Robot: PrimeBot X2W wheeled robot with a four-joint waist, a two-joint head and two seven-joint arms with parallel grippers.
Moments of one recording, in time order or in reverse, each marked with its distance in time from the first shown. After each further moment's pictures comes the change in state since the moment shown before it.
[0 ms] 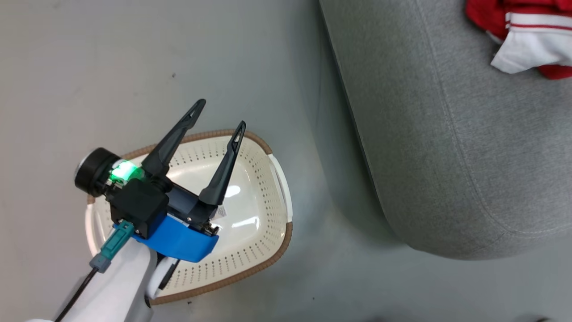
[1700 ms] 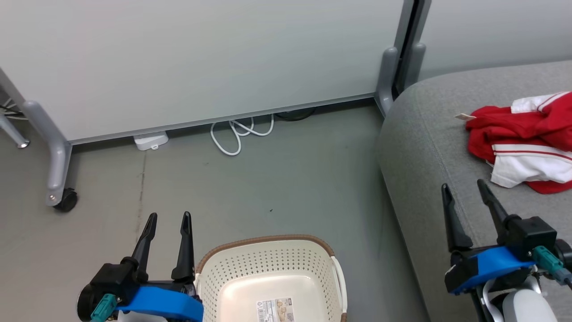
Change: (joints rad) left arm 0.381 -0.299 0.387 0.210 0.005 -0.006 -0.002; right arm 0.938 0.272 0.305 -0.773 0.035 0.000 0.081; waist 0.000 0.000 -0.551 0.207
